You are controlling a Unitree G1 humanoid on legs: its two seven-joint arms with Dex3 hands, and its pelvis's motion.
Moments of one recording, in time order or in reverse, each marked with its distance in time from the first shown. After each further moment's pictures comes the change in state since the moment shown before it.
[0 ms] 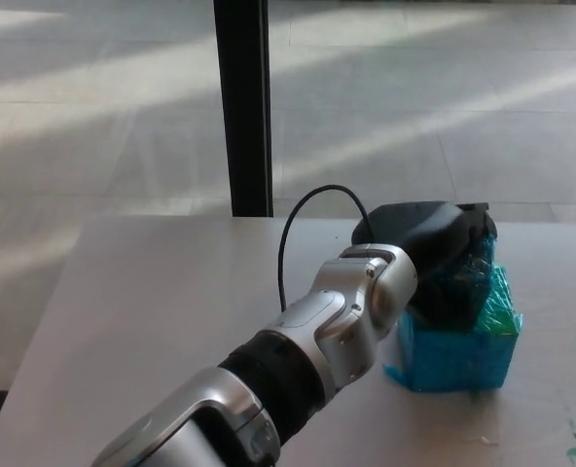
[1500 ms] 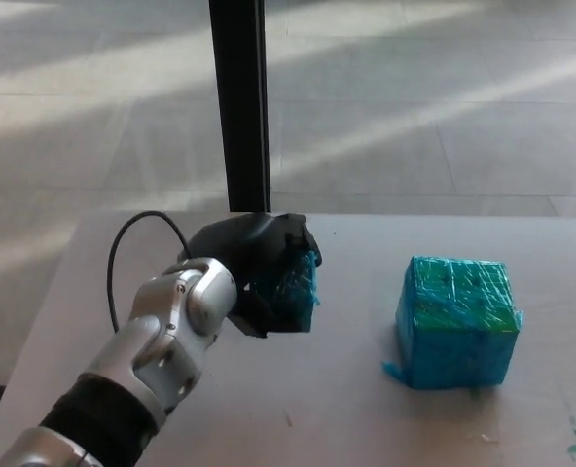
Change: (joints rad) left_arm 0.315 0.321 0.136 -0.321 0.025 -0.010 -0.102; right_arm 0.005 -0.009 -0.045 -0.049 0.003 0.087 0.029
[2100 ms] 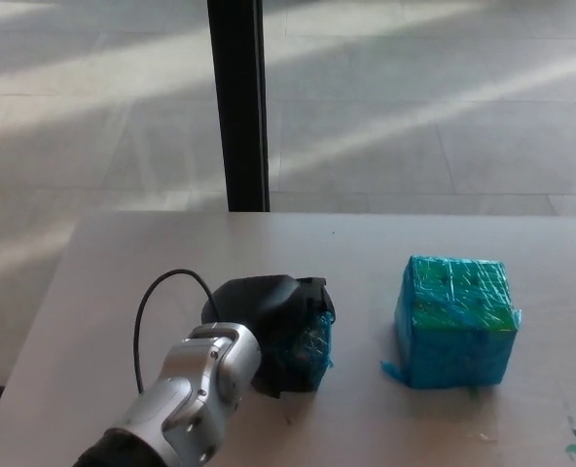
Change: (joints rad) left_arm 0.103 -0.037 -0.082 0.015 0.091 -0.011 0.106; right_arm 0.001 0.009 -0.008 -0.008 0.000 0.008 0.000
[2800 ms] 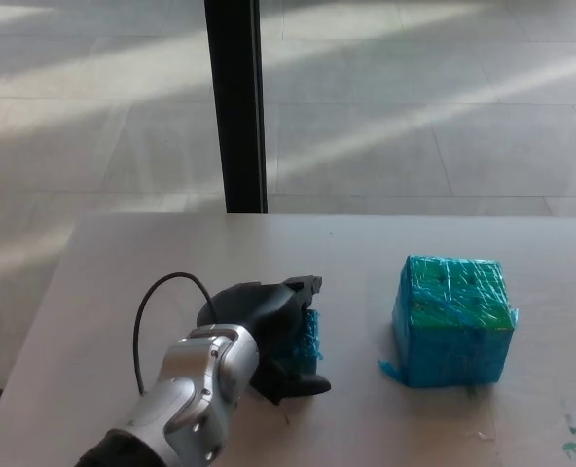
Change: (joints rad) left_arm -0.018 0.001 -0.015 -0.053 0.020 0.128 -0.162; right_arm 0.004 0.002 -0.011 -0.002 -0.001 -0.010 -0.001
